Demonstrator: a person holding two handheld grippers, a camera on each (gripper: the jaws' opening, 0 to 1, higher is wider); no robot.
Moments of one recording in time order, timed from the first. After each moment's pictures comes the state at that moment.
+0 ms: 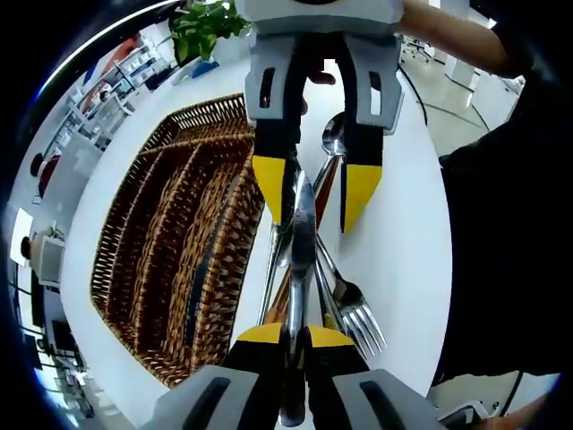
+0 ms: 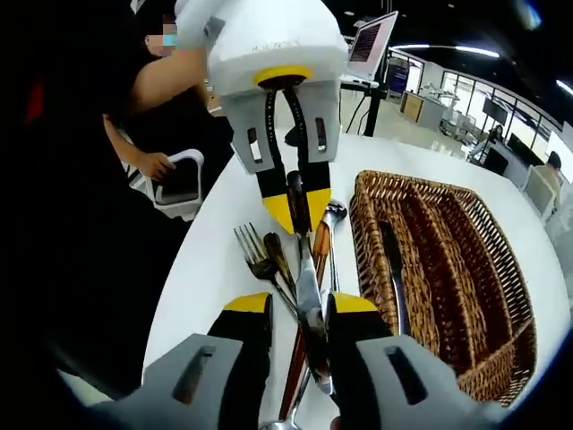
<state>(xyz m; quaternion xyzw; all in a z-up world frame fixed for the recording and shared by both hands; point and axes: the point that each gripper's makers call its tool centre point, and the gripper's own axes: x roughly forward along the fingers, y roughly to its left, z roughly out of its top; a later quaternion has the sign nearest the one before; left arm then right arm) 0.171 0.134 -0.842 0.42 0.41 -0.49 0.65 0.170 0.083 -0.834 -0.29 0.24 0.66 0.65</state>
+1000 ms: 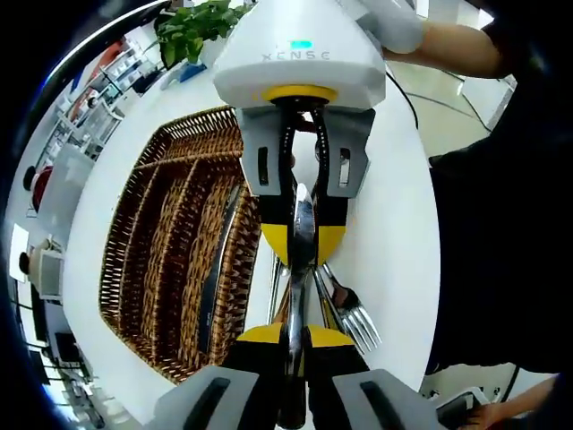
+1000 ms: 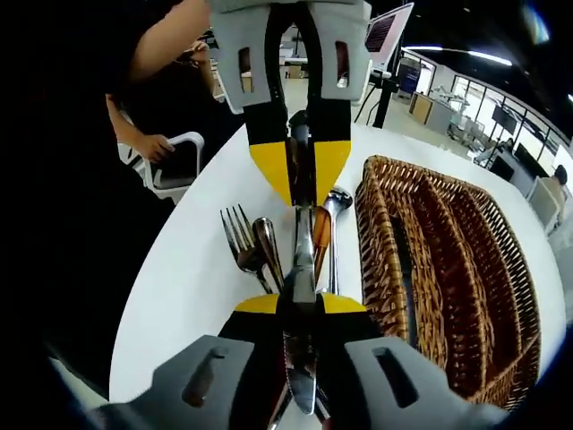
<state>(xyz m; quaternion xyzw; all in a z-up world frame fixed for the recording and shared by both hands) 0.172 0.128 -0.823 0.44 0.41 -0.50 0.62 0.176 0.093 -0.861 -0.32 0.23 0.66 0.64</state>
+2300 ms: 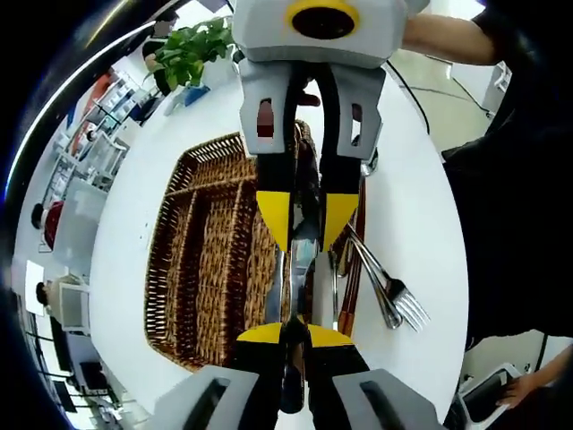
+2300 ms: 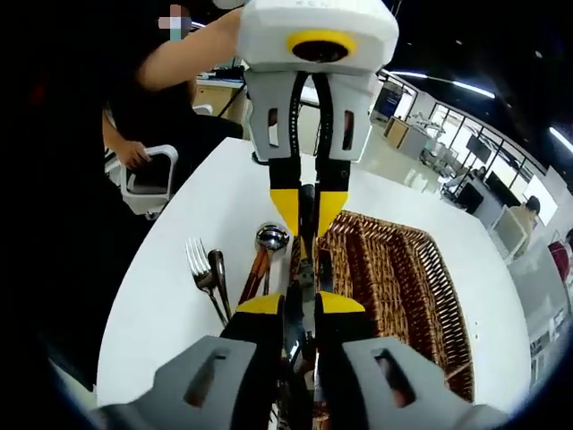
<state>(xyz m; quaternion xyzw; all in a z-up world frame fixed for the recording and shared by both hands) 0.232 0.130 -0.784 0.49 0.34 -0.51 0.62 0.224 0.091 -0.785 -0.34 0.15 0.62 0.69</state>
